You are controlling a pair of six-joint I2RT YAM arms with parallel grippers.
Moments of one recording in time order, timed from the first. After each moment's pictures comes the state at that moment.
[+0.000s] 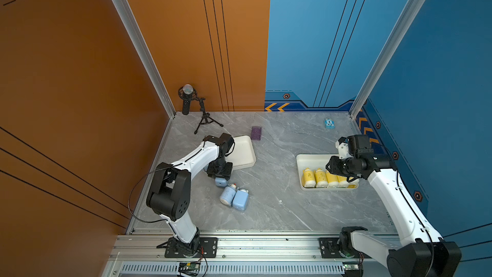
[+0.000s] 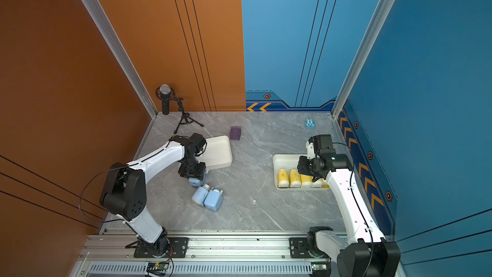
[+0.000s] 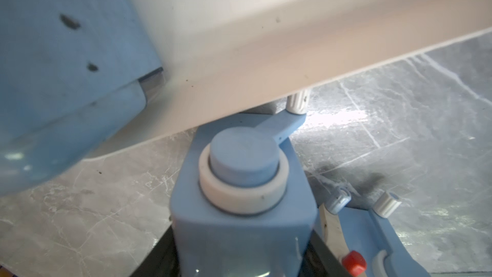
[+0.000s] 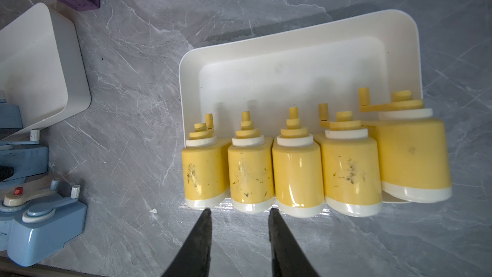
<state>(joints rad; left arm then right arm) -0.35 1.70 1.23 -1.12 -0.02 -0.25 0.03 1.13 1.04 -1.00 -0.17 0.21</state>
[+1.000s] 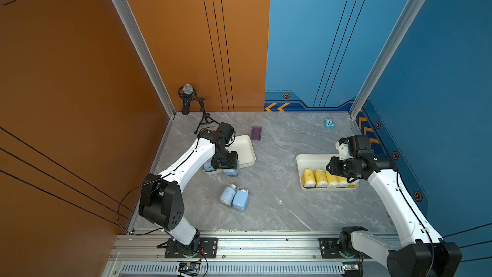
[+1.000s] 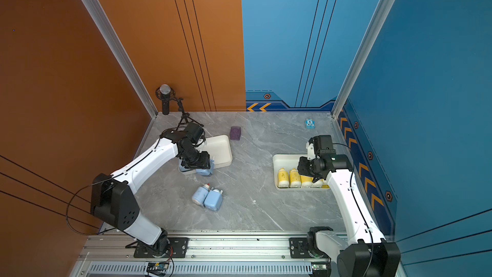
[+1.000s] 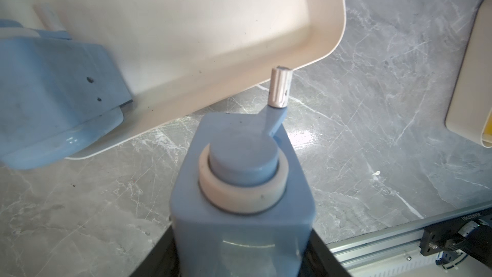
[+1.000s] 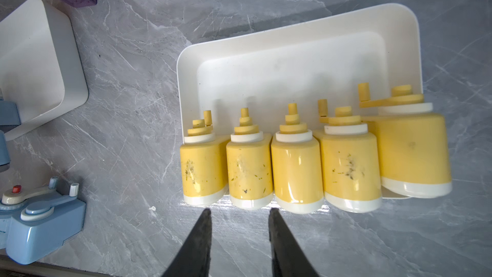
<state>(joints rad) -0.37 1.60 1.37 -1.13 0.13 -0.31 0.03 1.12 1.04 -1.01 -0.17 0.21</state>
